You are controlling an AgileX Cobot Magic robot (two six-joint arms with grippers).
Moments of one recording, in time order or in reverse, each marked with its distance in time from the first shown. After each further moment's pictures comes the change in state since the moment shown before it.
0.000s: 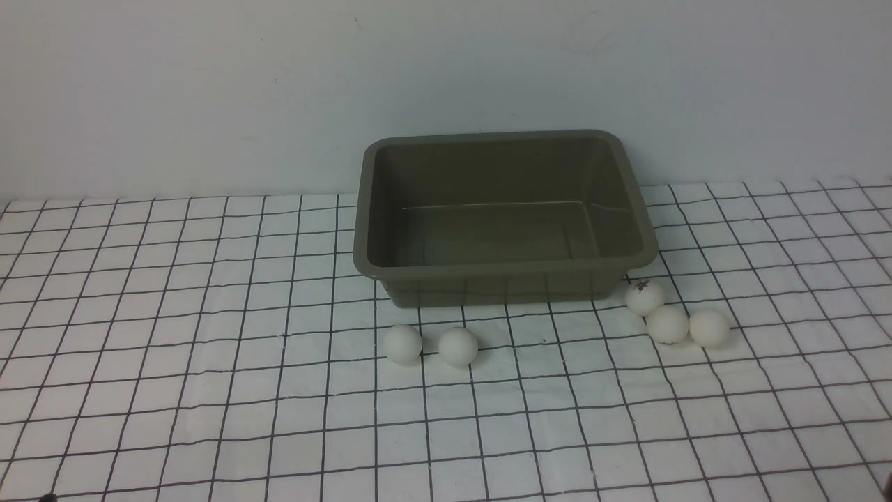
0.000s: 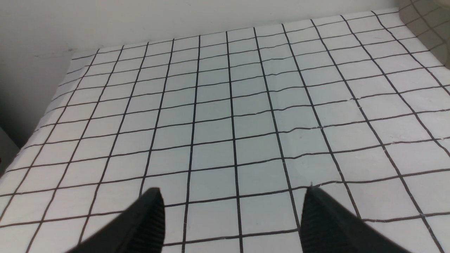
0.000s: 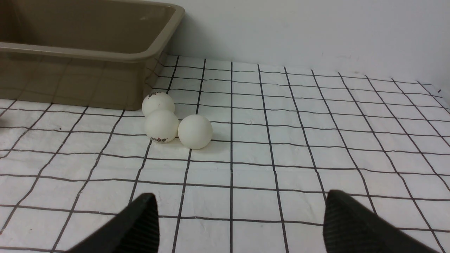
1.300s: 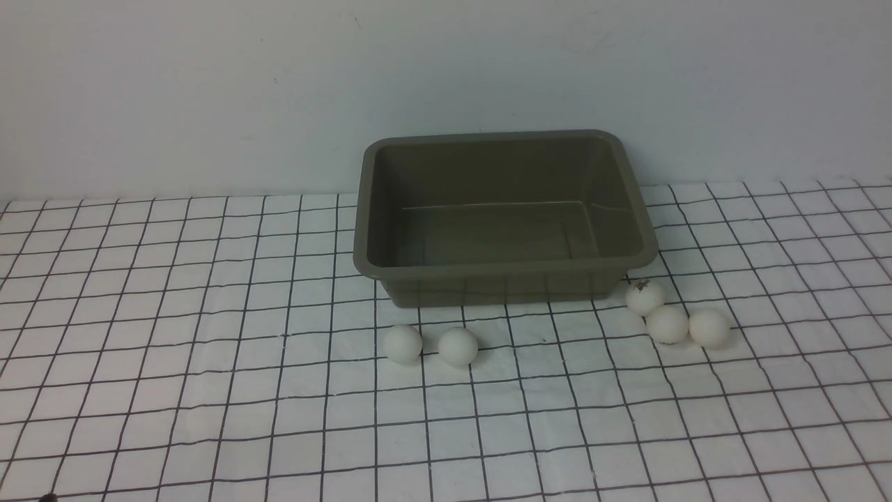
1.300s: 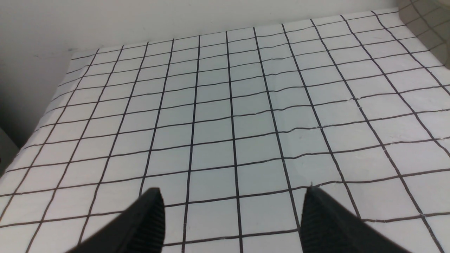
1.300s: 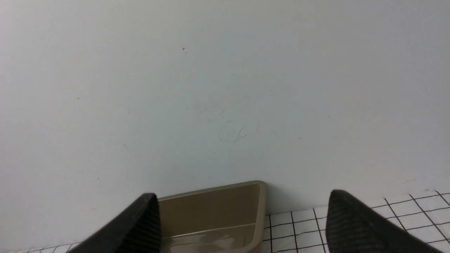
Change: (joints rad) right arm 0.000 0.000 -0.530 0.212 0.226 0.189; left arm 0.000 0.000 0.000 0.000 0.000 0.000
